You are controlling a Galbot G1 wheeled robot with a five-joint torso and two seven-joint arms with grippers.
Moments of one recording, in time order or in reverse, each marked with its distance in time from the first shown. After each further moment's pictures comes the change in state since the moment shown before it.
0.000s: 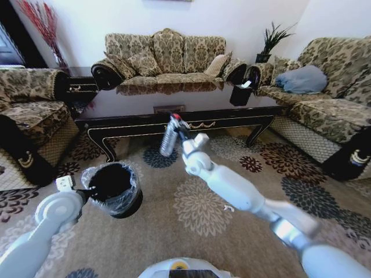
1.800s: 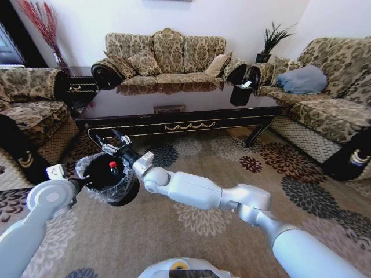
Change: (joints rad) left arm -0.051 0.015 -0.052 0.049 -0.016 0.002 0.039; right arm 0.034 0.253 -0.297 -0.180 -0.169 0.124 -0.109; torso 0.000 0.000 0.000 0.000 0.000
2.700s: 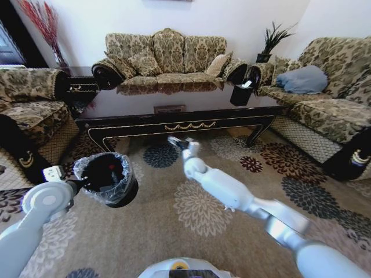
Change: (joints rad) left arm 0.041 0.015 -0.035 -0.036 -0.002 -0.003 -0.007; right arm -0.275 -0.337 0.436 0.041 0.342 -0.591 0.669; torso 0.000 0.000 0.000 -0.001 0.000
